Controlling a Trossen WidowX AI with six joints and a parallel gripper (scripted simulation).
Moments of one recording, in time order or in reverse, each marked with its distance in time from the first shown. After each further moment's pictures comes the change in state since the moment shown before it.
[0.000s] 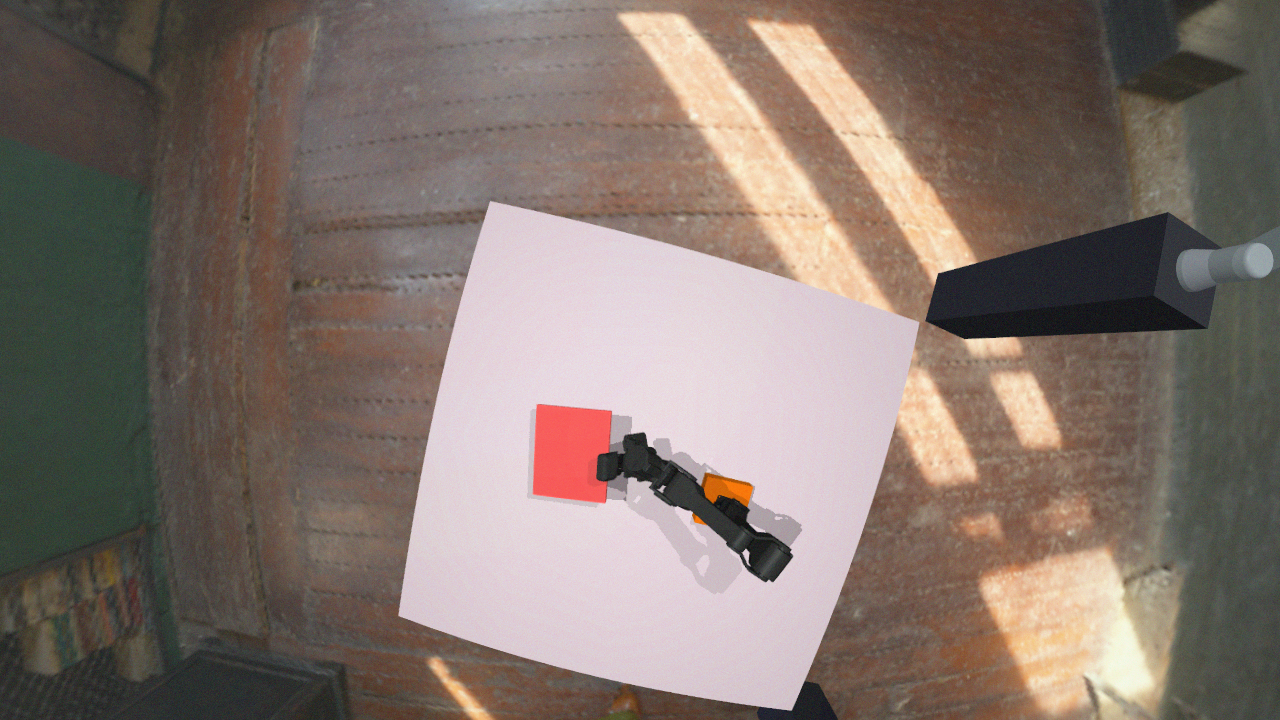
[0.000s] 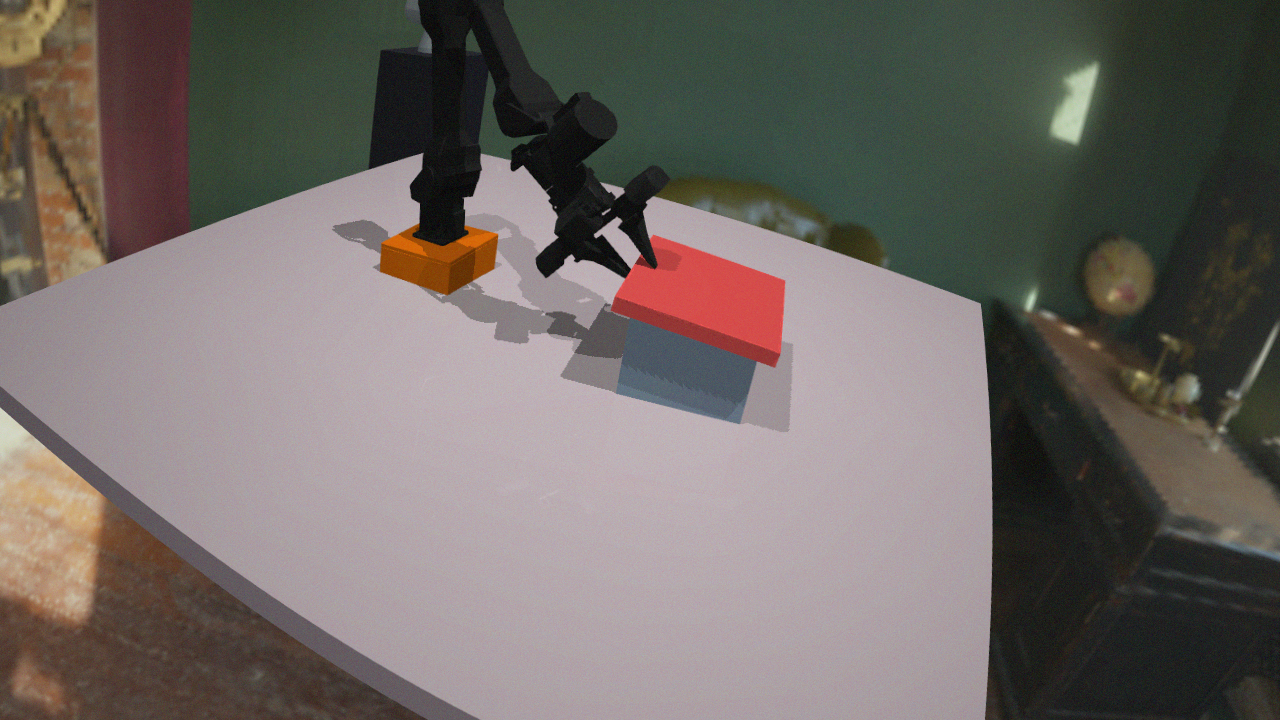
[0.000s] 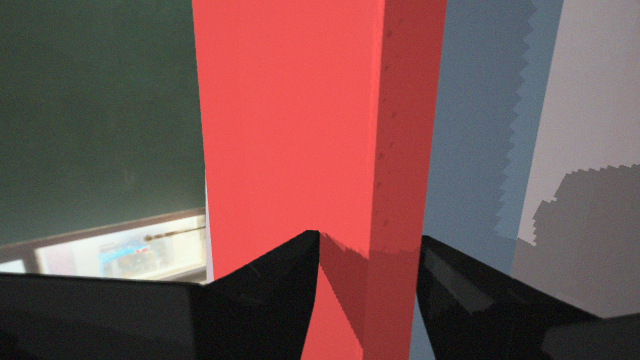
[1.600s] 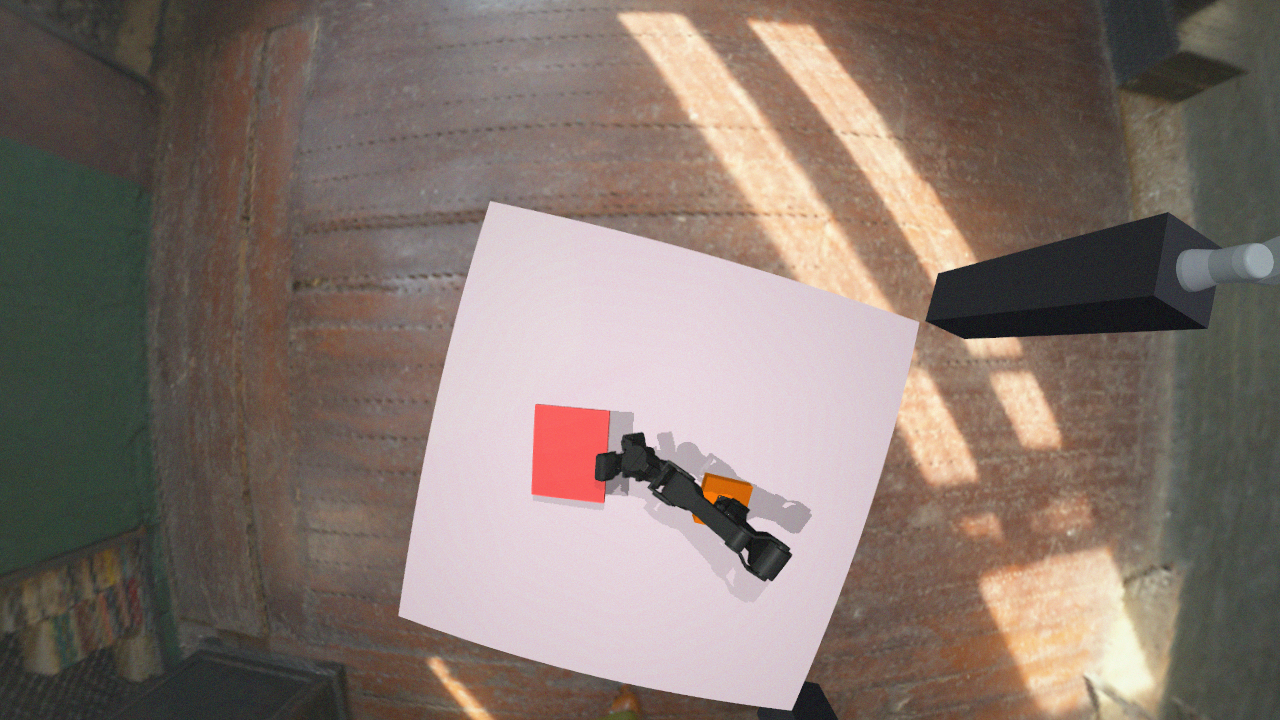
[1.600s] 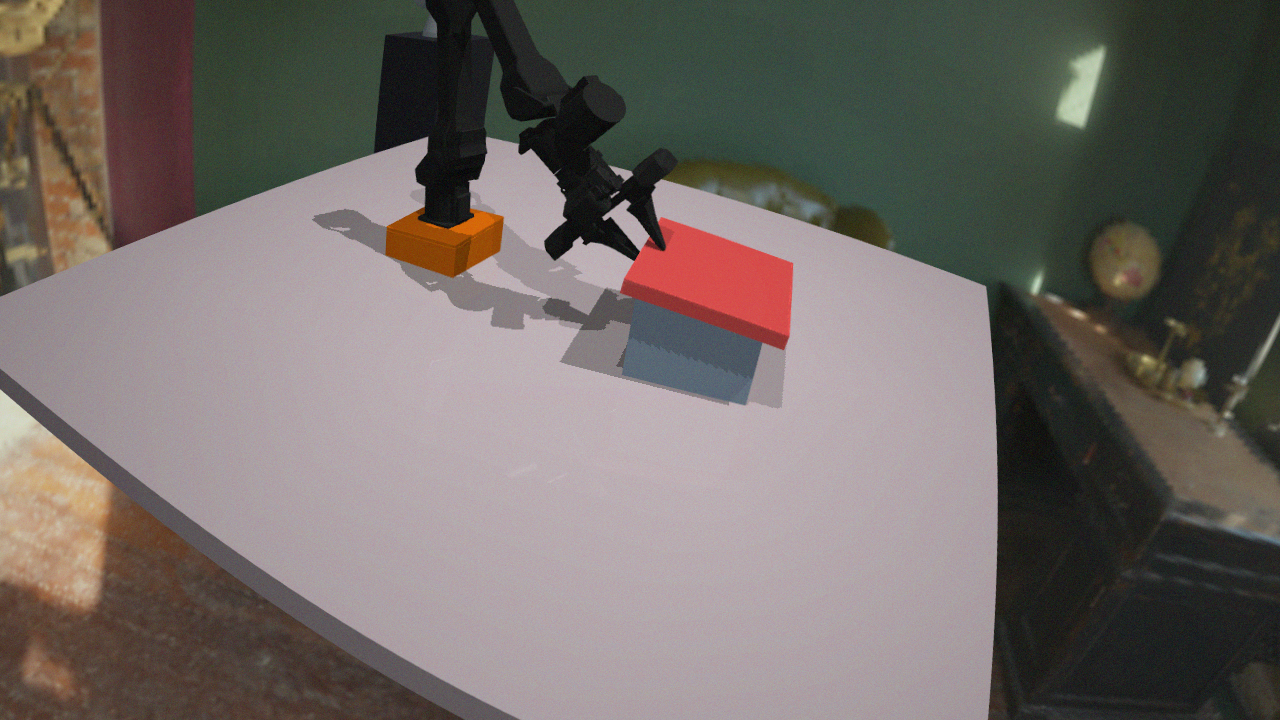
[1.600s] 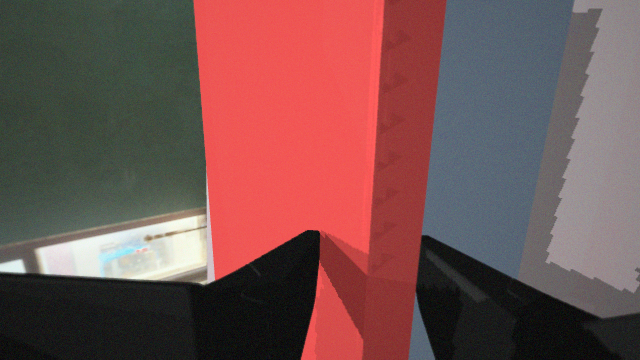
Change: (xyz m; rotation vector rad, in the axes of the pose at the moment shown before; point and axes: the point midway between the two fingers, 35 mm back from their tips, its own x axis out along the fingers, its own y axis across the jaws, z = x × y) arm 0.003 0.003 0.000 -0.001 0.000 0.001
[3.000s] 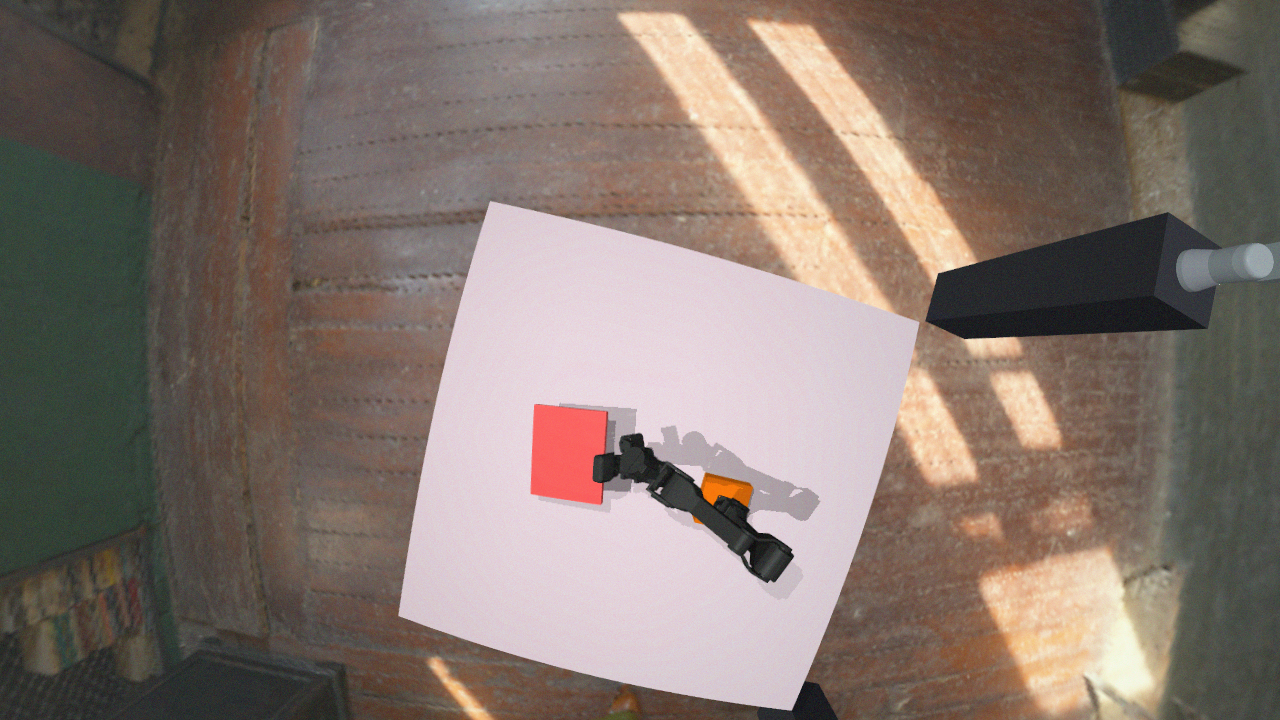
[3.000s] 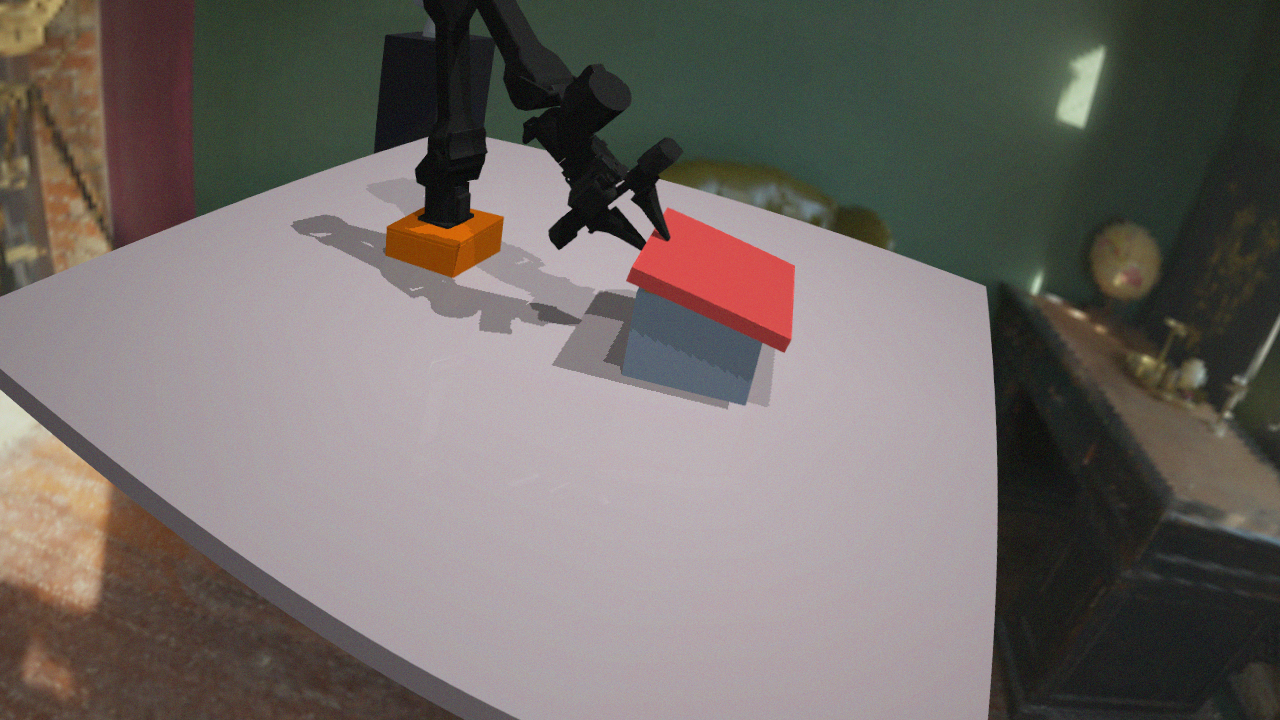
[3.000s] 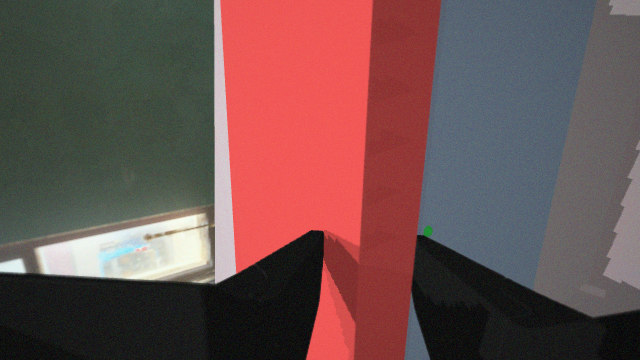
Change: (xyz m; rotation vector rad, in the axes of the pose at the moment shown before) arm -0.007 0.014 0.000 0.002 0.004 -0.001
